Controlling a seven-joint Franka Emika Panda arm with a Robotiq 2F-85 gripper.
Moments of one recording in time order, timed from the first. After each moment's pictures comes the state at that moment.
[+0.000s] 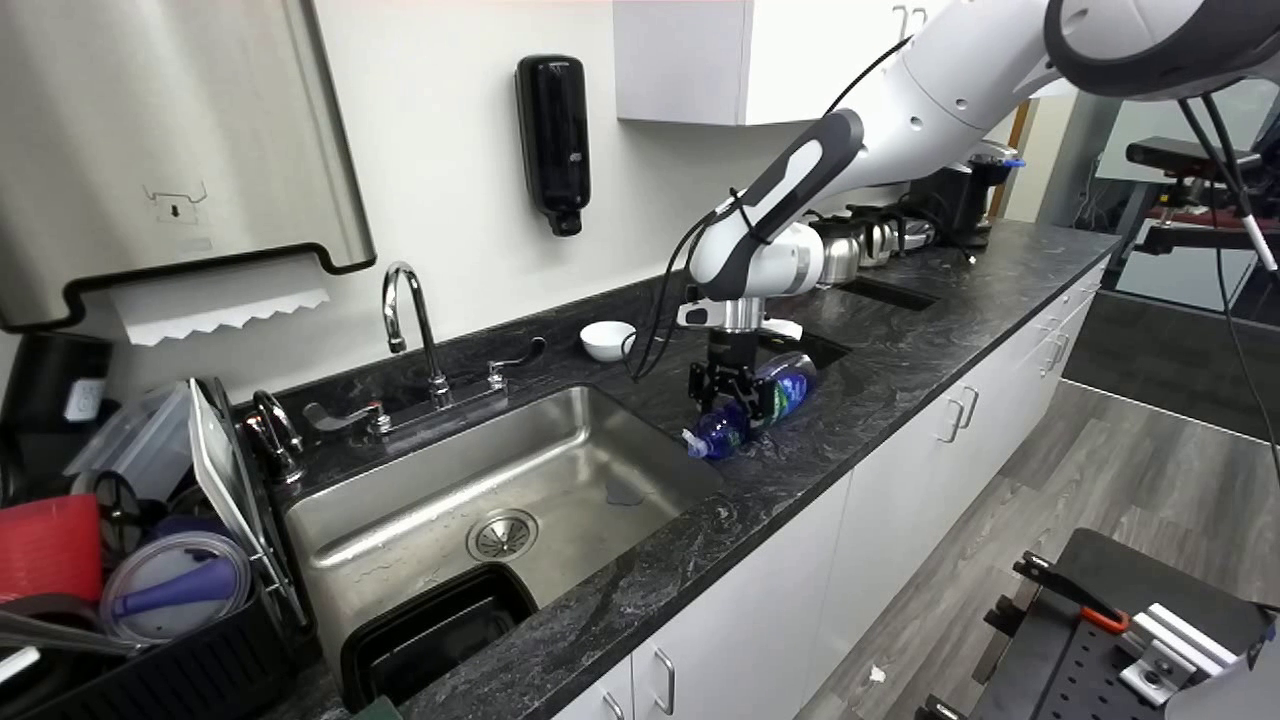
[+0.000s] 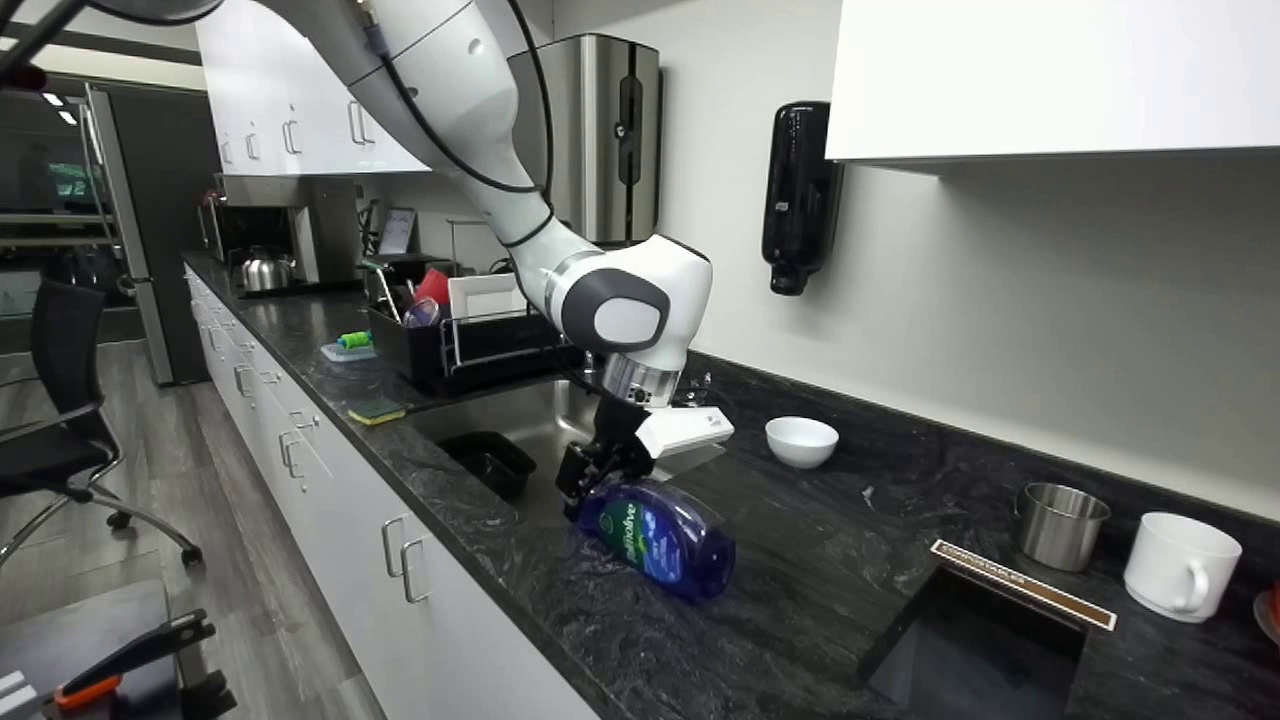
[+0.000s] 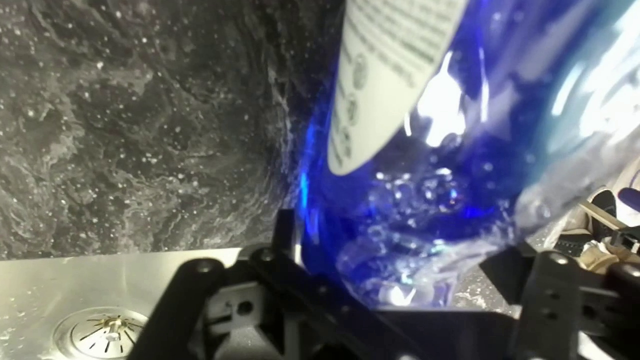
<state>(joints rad) -0.15 0.64 0.07 -1.83 0.17 2.27 -1.86</state>
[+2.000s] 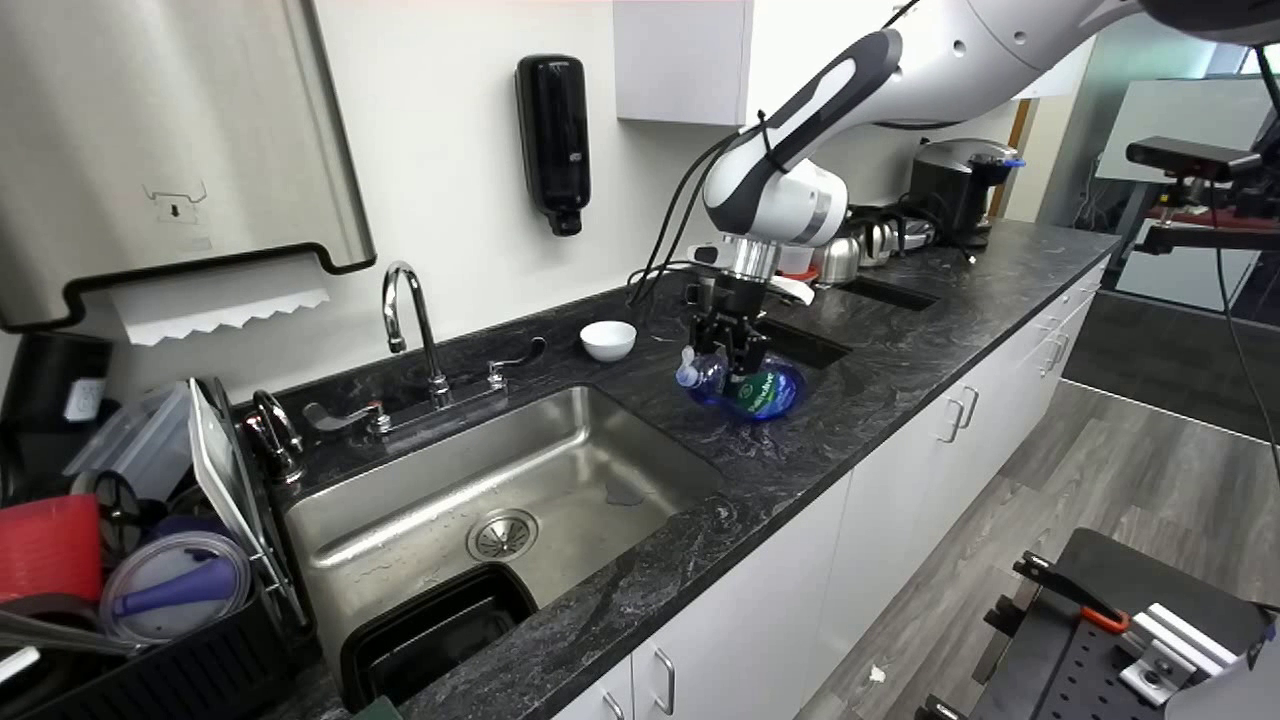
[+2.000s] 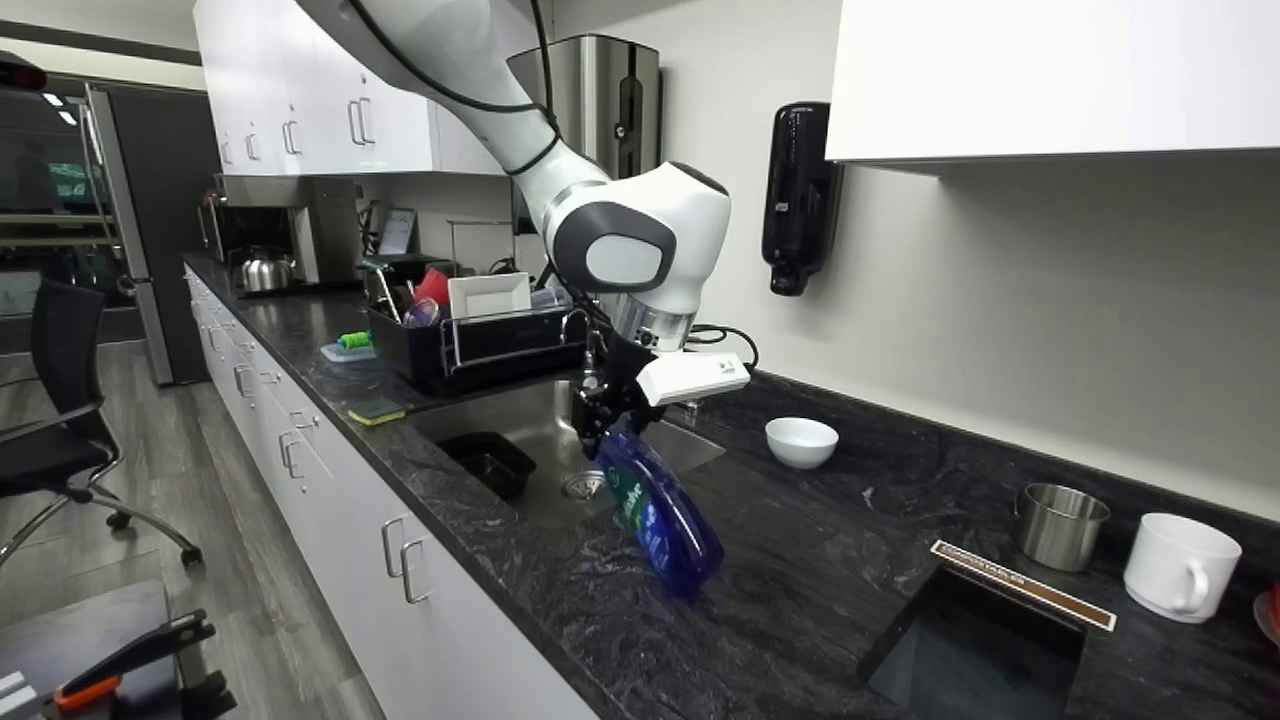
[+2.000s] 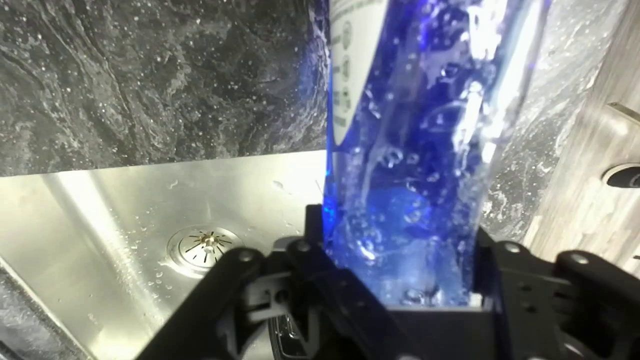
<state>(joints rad) -0.19 0.49 0.09 -1.87 0.36 2.26 -1.87</state>
